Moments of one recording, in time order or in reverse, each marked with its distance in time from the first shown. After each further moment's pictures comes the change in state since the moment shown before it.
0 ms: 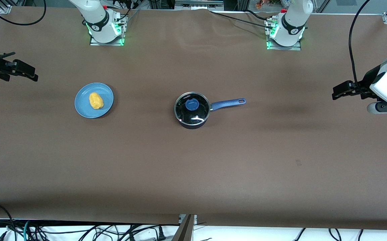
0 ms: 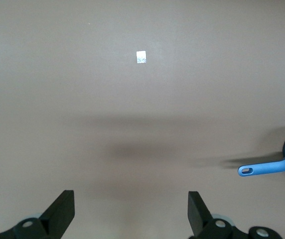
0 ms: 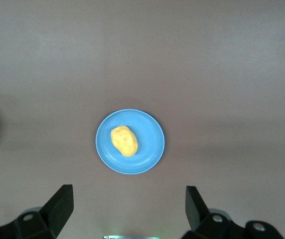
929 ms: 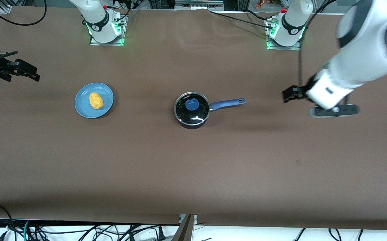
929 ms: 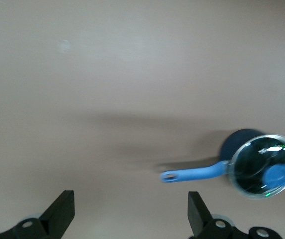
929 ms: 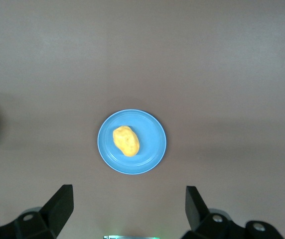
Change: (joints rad) left arm -0.253 0.105 -0.060 -0.007 -0.072 0.150 -0.383; right arm 0.000 0.000 0.010 0.001 0.000 -0.004 0.001
